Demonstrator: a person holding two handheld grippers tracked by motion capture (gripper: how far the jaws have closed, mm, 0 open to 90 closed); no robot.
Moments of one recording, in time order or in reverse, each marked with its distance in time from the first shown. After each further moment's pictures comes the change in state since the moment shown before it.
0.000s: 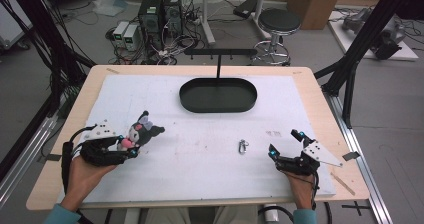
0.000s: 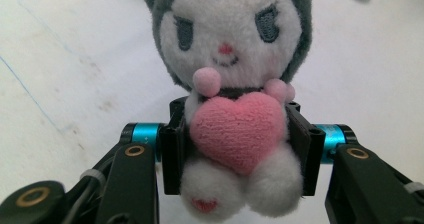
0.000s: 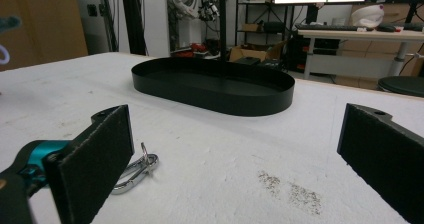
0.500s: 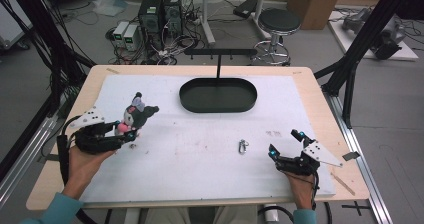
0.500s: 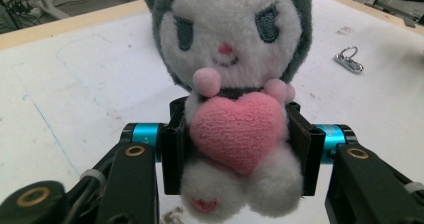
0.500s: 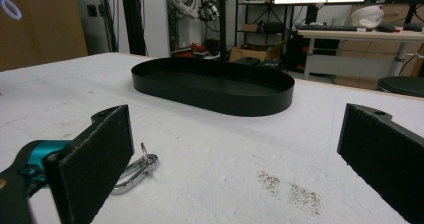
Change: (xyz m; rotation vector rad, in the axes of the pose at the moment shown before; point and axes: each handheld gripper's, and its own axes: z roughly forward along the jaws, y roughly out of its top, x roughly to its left) left arm 0.018 0.022 -0.008 -0.186 0.011 -0.065; right arm 0.000 0.000 0.000 0.001 -0.001 0.005
